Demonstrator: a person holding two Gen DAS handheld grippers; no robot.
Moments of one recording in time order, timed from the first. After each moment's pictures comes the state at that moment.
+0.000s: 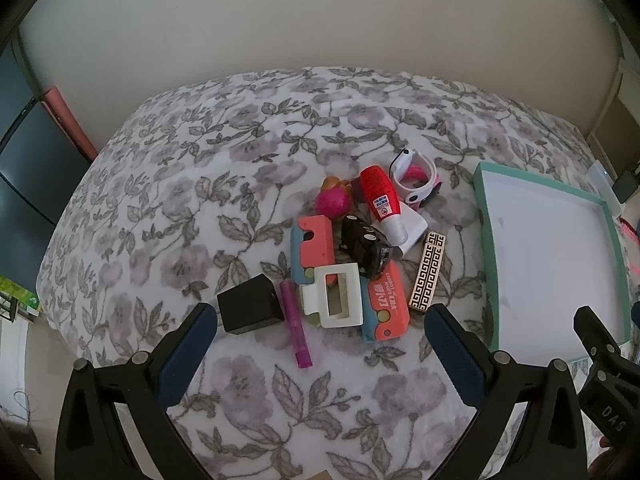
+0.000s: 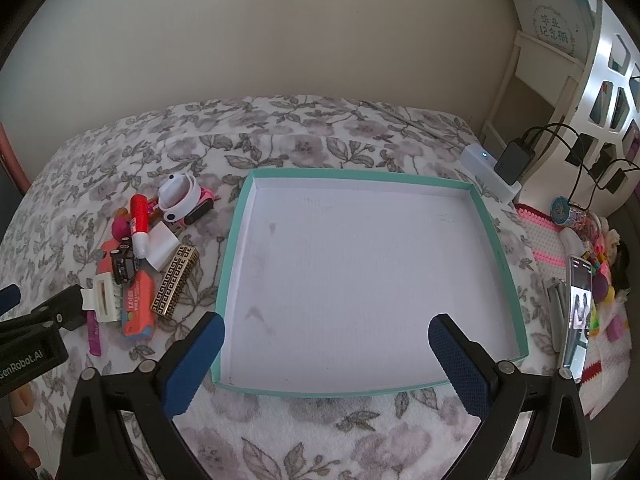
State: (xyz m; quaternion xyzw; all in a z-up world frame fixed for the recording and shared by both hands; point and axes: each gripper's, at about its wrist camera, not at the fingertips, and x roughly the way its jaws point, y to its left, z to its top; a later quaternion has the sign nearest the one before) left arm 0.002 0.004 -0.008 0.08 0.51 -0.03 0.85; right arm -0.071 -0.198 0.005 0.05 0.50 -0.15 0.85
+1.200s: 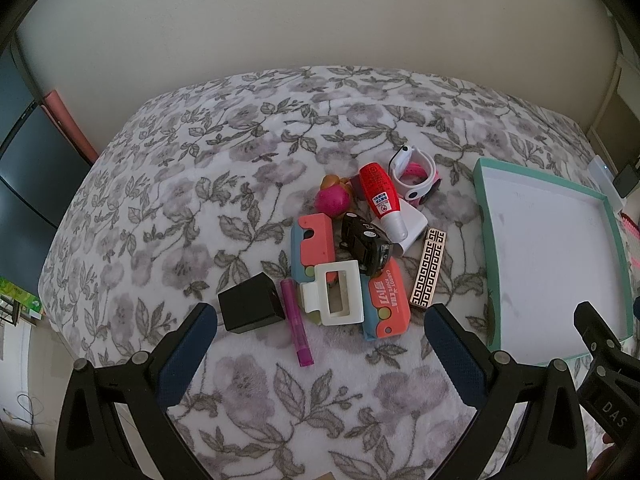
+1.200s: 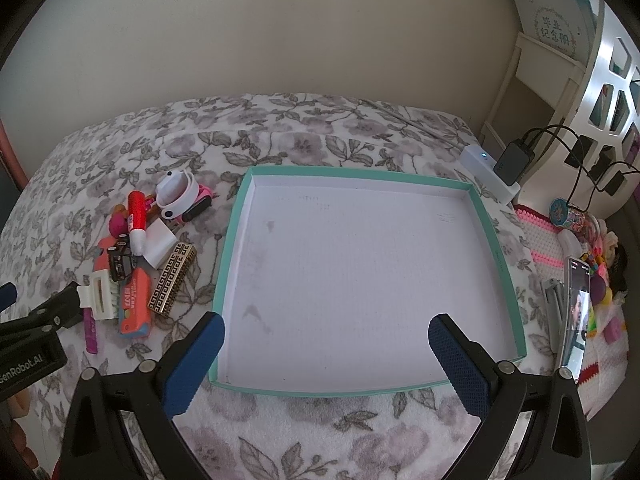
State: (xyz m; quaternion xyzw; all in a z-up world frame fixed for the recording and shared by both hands) left arm 0.001 0.002 -0.010 0.09 0.51 -0.03 0.85; right arm -0.069 -0.197 0.004 0.04 0.50 -0.16 0.85
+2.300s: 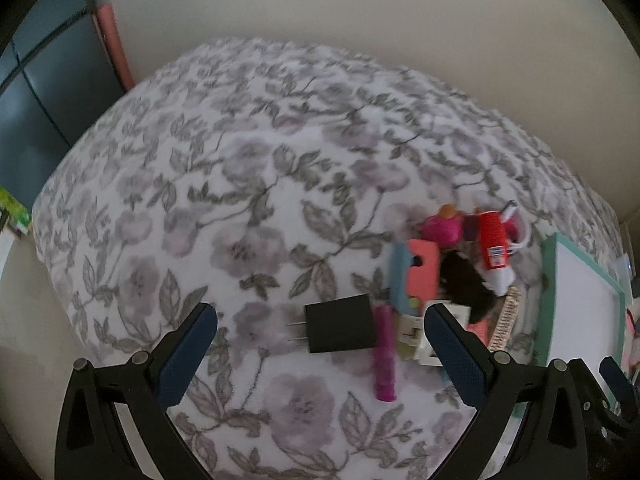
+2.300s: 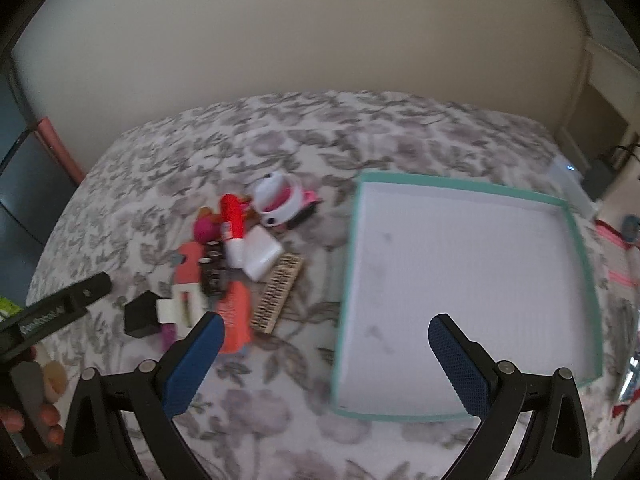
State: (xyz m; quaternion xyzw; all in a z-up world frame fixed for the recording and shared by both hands) left arm 0.036 0.101 -0.027 -0.04 0.54 0.05 0.84; right arm -0.033 -0.139 0.000 0.08 0.50 -0.04 0.86
